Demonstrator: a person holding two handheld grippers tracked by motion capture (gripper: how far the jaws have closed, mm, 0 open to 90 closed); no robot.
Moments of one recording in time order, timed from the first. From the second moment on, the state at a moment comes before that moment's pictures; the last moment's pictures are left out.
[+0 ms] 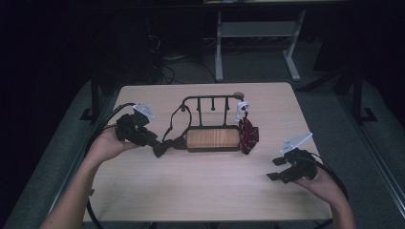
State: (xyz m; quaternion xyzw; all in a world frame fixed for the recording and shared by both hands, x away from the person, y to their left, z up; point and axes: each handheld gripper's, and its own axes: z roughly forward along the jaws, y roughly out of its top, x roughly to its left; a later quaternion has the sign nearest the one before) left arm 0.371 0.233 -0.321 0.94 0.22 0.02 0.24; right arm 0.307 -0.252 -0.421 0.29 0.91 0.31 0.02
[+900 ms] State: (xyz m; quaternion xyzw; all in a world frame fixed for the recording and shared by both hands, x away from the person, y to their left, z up) left arm 0.353 0.241 -0.350 0.94 0.22 0.02 0.25; right arm 0.307 -0.252 -0.420 0.29 0.91 0.30 0.02
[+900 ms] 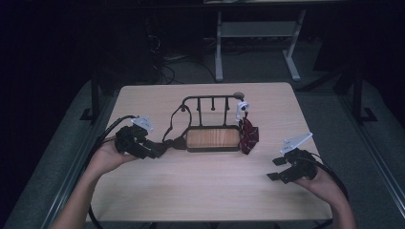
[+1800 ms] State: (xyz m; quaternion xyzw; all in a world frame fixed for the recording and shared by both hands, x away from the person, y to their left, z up) left arm 0.338 0.240 -0.371 0.94 0.23 0.03 0.26; right arm 0.308 -0.252 -0.423 0.29 0.91 0.30 0.01
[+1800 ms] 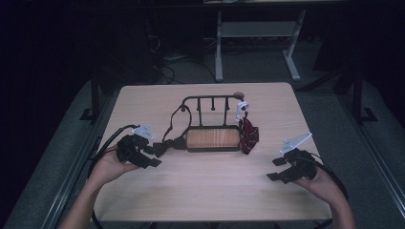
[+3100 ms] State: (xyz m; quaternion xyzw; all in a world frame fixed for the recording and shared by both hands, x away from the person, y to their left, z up) left arm 0.317 0.246 -0.408 0.94 0.24 0.03 0.25; right arm 0.308 -0.251 -0.425 0.28 0.91 0.30 0.01
